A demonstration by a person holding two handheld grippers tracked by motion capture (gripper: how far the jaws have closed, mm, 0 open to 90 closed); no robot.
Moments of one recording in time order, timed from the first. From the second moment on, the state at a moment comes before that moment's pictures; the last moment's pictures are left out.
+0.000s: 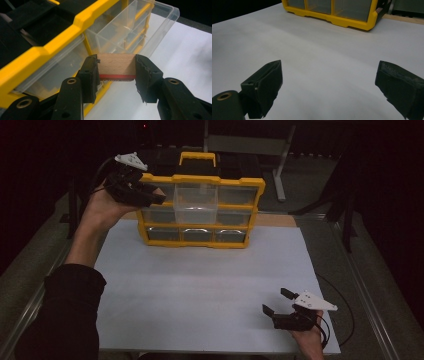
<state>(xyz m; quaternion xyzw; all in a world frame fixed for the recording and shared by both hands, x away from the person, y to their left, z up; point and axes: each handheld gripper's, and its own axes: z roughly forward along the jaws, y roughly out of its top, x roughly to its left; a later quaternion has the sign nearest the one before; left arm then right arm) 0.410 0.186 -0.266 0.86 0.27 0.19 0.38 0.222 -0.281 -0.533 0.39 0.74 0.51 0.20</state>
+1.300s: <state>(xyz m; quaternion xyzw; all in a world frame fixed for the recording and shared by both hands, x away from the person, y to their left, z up) 0.427 0.138 -0.263 0.86 0.27 0.18 0.39 0.222 -0.282 -0.533 0.39 0.74 0.51 0.20</state>
